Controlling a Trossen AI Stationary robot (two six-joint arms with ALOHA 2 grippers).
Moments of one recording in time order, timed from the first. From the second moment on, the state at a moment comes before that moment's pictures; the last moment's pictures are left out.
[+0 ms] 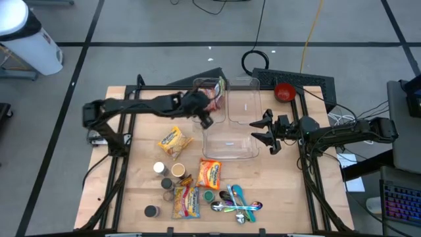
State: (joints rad) left arm 0.23 1.61 1.26 -0.46 -0.24 -0.21; right arm -0.09 0.87 0.22 0.97 -0.11 0.24
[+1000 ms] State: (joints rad) left arm -0.08 1.36 0.71 -0.53 -0.38 -0.93; right arm -0.09 0.87 0.22 0.95 -0.13 0.21
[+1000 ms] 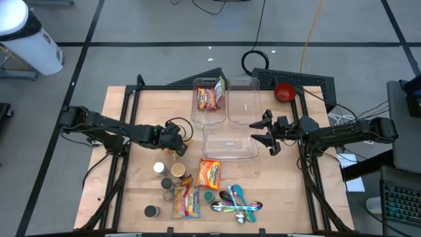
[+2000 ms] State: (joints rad) left arm -0.07 1.36 0.69 -0.51 -0.40 -0.96; right arm -0.09 0.87 0.22 0.94 -0.13 0.19
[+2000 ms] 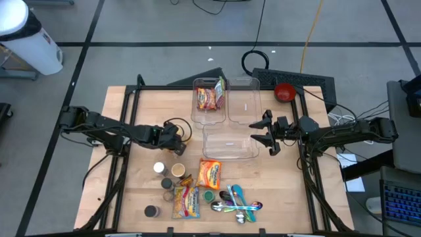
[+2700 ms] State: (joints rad) left arm 0.03 1.40 0.69 -0.46 -0.35 -0.92; right arm -0.09 0.87 0.22 0.94 -0.13 0.18
